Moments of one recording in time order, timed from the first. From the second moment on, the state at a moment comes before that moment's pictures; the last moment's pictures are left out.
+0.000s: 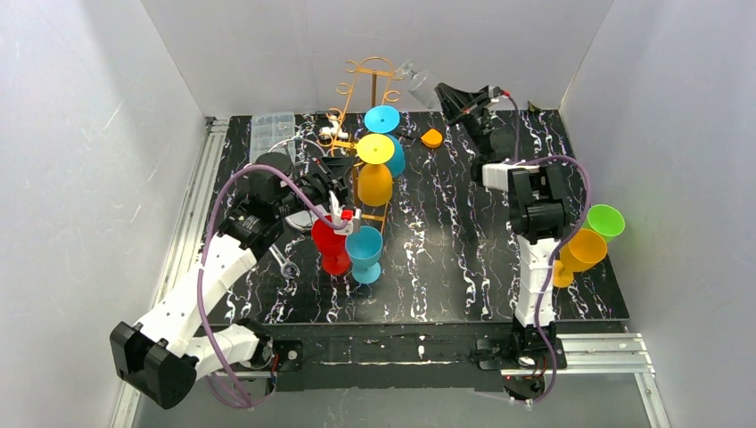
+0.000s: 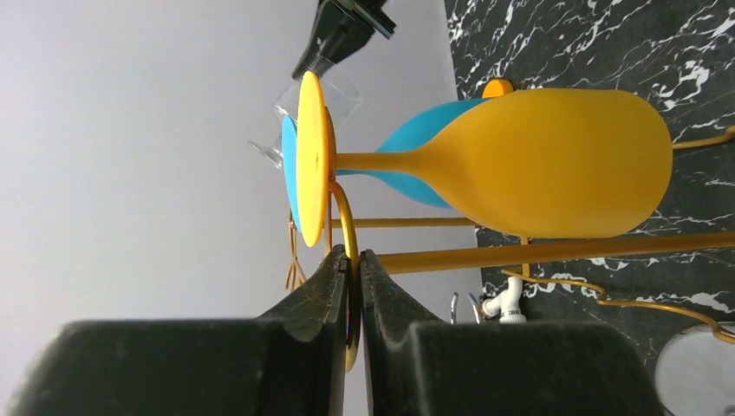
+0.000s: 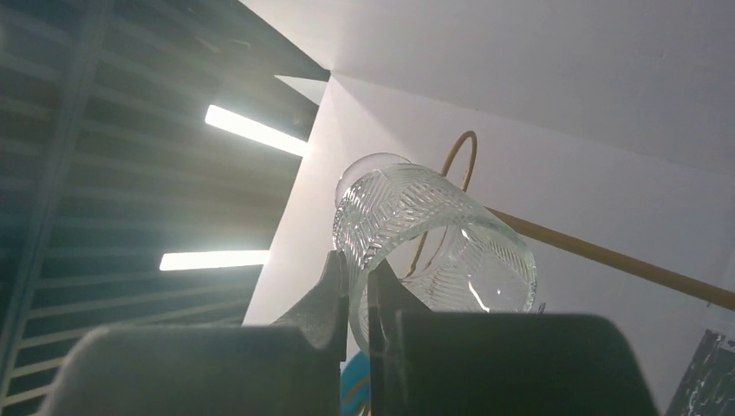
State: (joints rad) left arm -0.51 1.09 1.03 -0.17 0.52 1.55; right arm 0.19 2.28 1.45 1.50 -0.44 2.02
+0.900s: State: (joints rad) left arm -0.52 1.06 0.99 -0.13 0.64 1.41; right arm 0.06 2.14 1.46 1.40 -0.58 1.96
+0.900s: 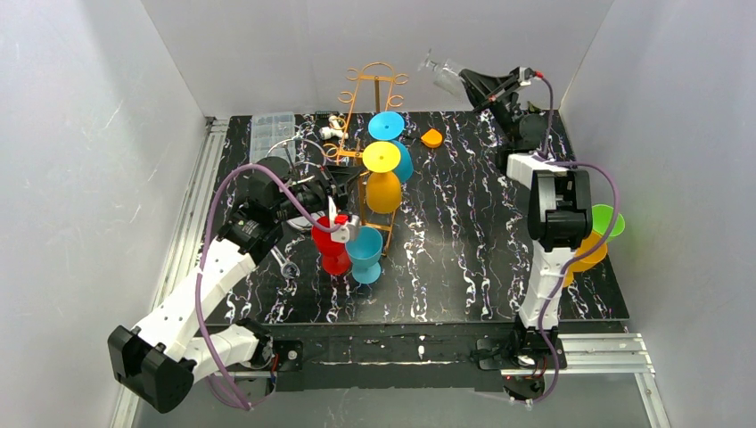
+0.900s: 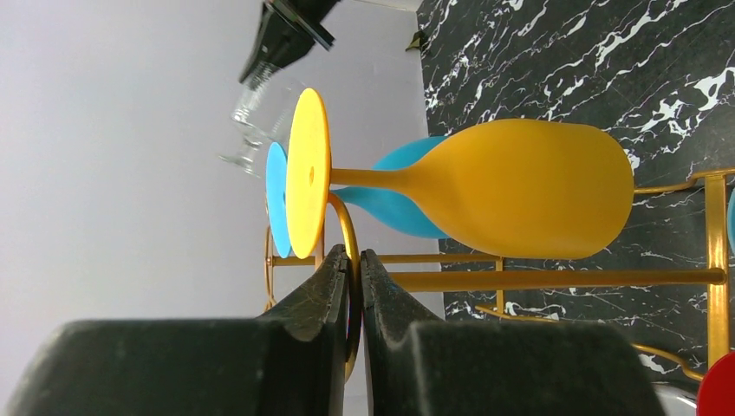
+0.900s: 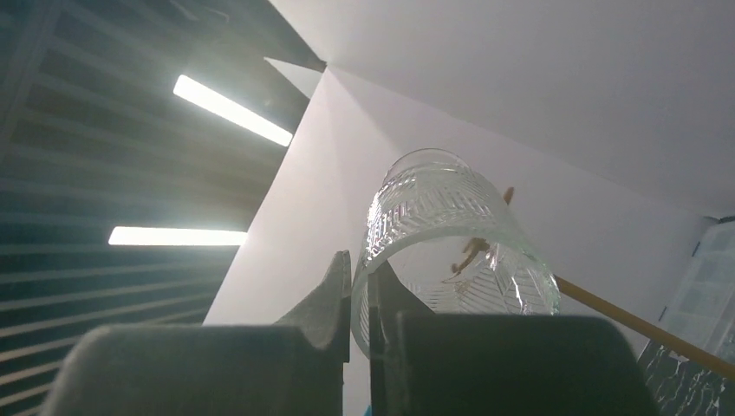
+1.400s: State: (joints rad) left arm -0.52 0.98 0.94 -0.16 0.74 1.48; right arm 0.05 2.05 1.39 1.43 -0.66 1.95
